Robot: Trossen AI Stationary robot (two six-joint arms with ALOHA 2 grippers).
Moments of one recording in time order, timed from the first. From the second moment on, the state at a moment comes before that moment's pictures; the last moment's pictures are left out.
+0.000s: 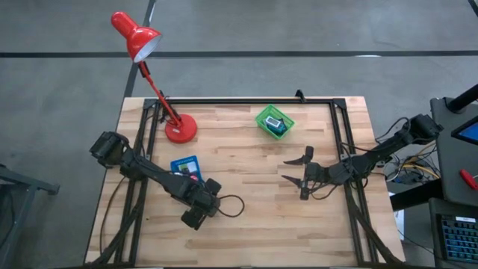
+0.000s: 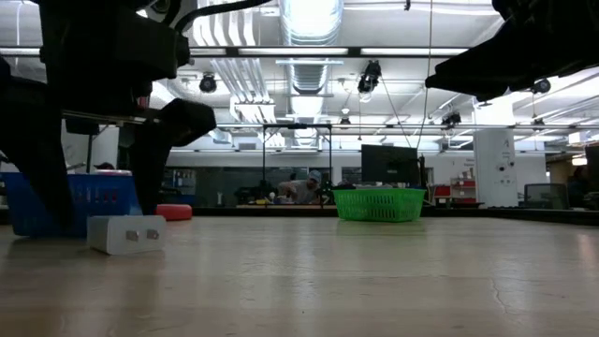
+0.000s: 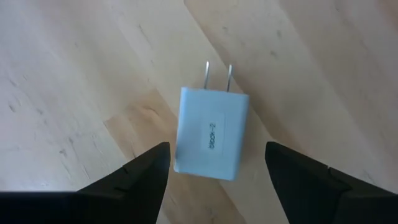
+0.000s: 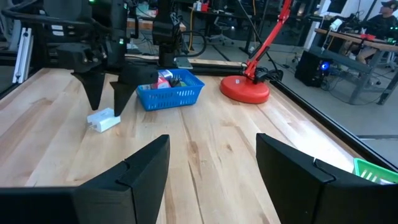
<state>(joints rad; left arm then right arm) -0.43 1.72 0.98 -0.55 -0.01 0.17 0.45 1.01 0.24 0.58 0.65 0.03</state>
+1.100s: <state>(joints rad) -0.42 1.72 0.93 -0.46 -0.04 0.16 0.45 1.01 0.24 0.58 0.65 0.04</state>
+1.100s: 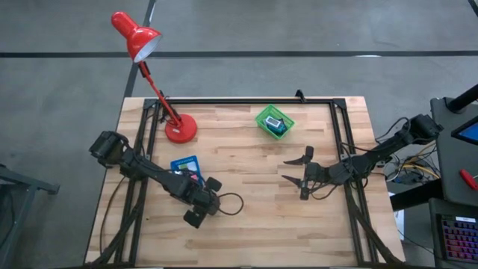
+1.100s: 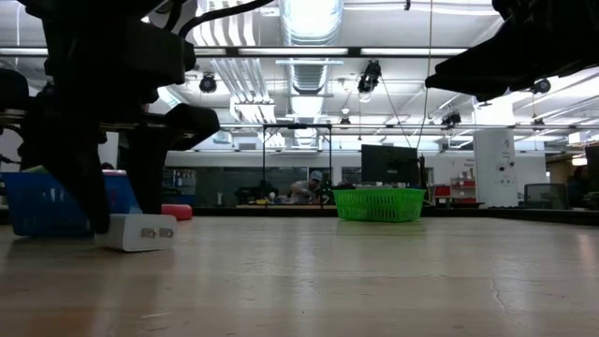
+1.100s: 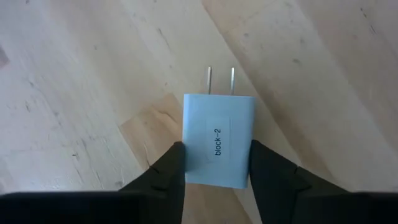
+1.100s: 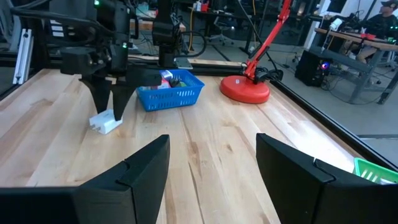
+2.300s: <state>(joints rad) -0.36 1.50 0.59 0.20 -0.07 0.09 0.45 1.01 0.24 0.58 0.65 0.03</state>
